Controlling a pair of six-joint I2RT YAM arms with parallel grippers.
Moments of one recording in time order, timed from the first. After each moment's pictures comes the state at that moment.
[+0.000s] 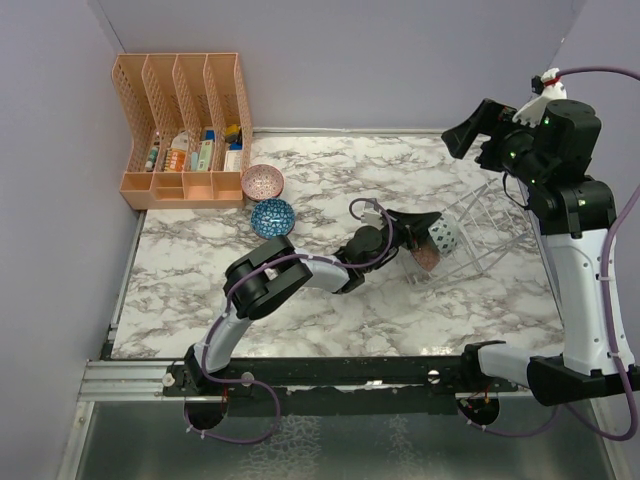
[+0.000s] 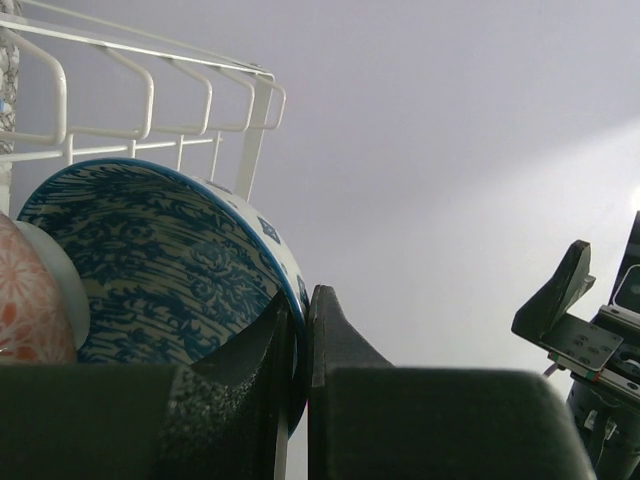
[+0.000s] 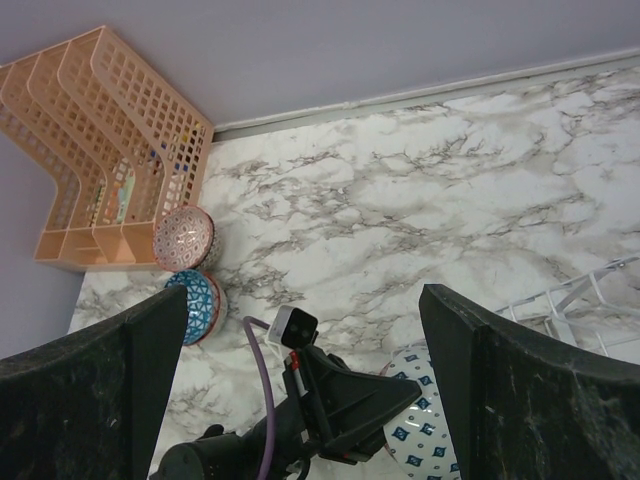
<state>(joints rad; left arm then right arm) -1.01 2.16 1.22 1.11 -0.15 -1.93 0.12 1.22 1.70 -0.75 -0.12 0.38</state>
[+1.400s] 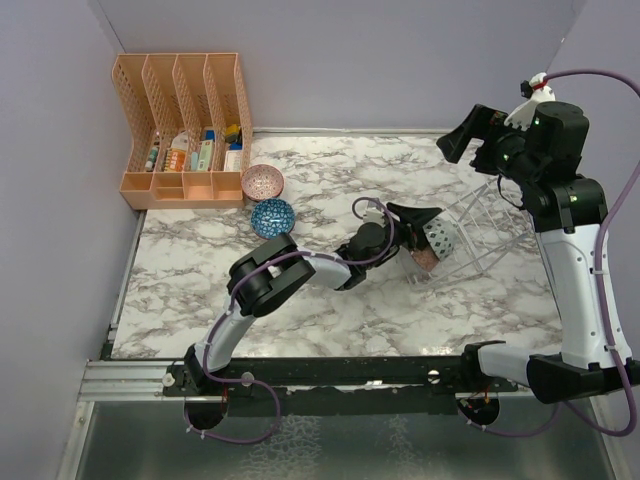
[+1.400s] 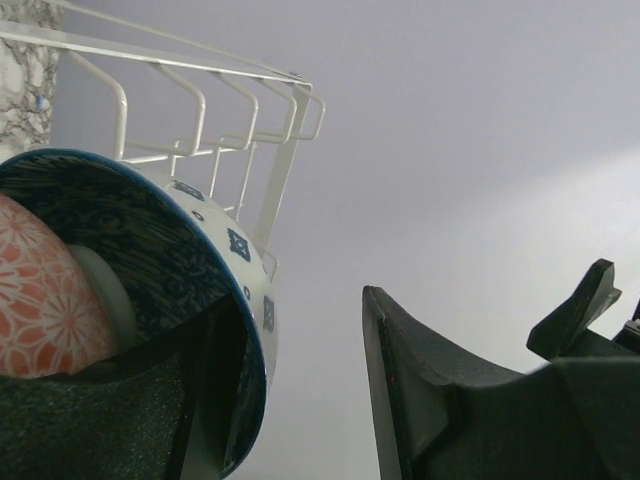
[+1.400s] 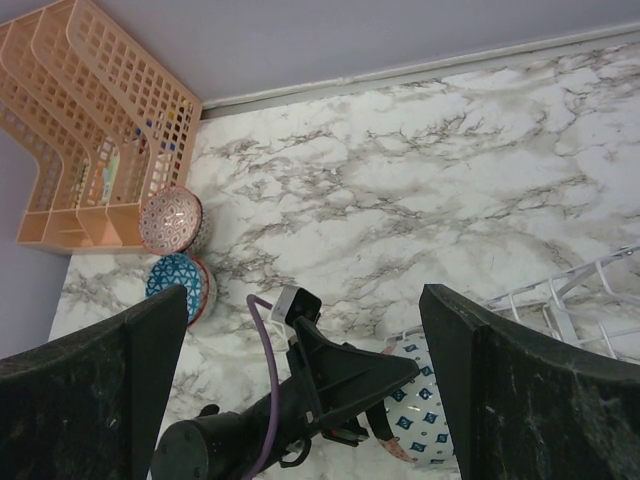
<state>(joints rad) -0.99 2.20 1.27 1.06 -0.10 -1.96 0.12 1.23 1.66 -0.75 -0.13 0.37</state>
